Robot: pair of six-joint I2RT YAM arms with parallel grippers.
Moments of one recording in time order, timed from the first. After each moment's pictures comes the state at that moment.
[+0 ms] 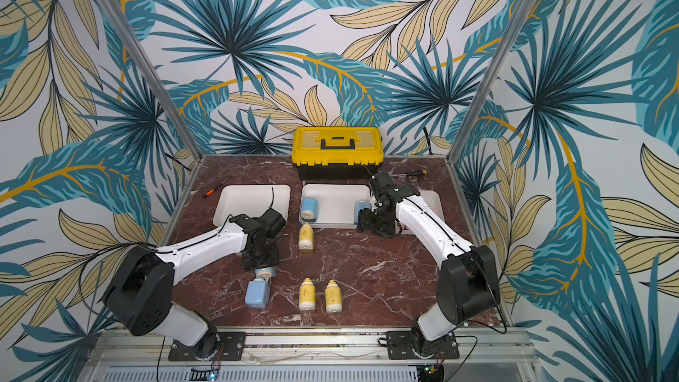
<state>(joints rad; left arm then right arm) -0.56 1.55 0.98 -0.96 -0.07 -0.82 0.32 1.57 1.30 -1.04 -0.19 0.45</state>
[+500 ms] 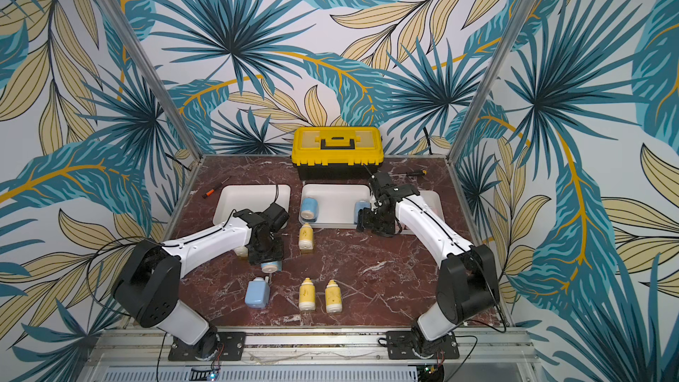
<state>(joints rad) -0.56 1.60 1.05 -0.93 -0.03 -0.78 0.32 1.58 1.30 -1.04 -0.19 0.45</state>
